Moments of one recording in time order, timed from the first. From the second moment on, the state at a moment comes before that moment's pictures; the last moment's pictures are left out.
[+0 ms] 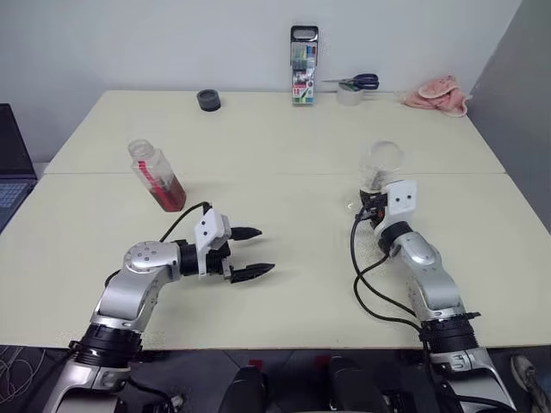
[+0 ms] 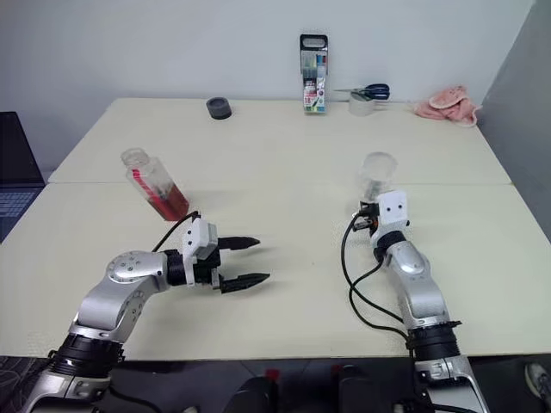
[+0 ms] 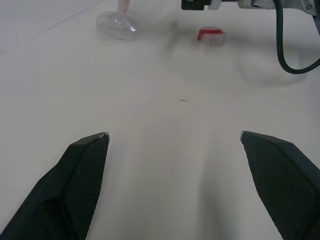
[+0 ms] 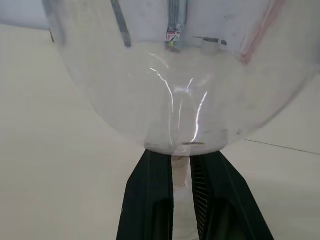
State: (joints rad) left arm -0.29 0.63 -0.06 -0.01 -0.37 0.27 -1.09; right arm -0.39 -0.24 0.07 0.12 0.14 0.12 0.15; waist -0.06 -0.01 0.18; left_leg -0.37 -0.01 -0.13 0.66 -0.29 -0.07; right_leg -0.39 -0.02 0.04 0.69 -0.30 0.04
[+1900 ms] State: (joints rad) left arm -0.24 0.70 0.18 -0.11 -0.39 0.23 -0.94; right arm -0.68 -0.06 0.20 0.43 0.05 0.05 0.45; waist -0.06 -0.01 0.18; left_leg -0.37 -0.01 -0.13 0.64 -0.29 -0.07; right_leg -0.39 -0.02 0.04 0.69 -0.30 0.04
